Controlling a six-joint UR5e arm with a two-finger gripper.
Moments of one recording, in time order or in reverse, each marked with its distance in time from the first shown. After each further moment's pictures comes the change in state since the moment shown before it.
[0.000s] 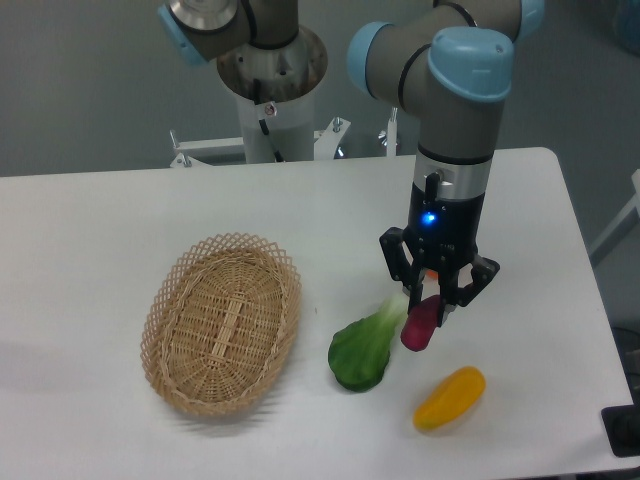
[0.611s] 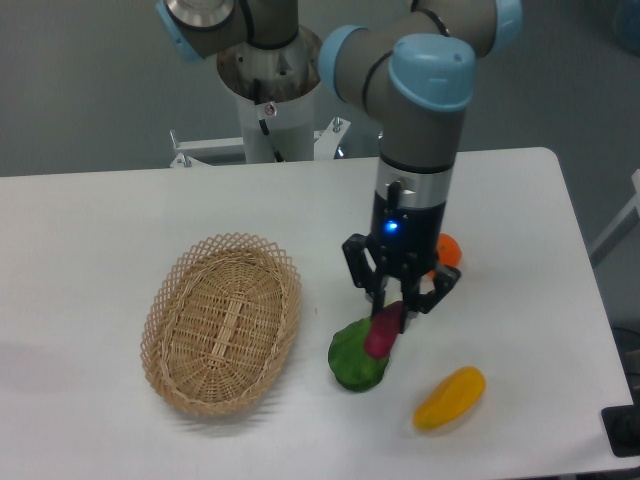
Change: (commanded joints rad) arm -0.115 0.043 -0.063 0.008 0.021 -0.155
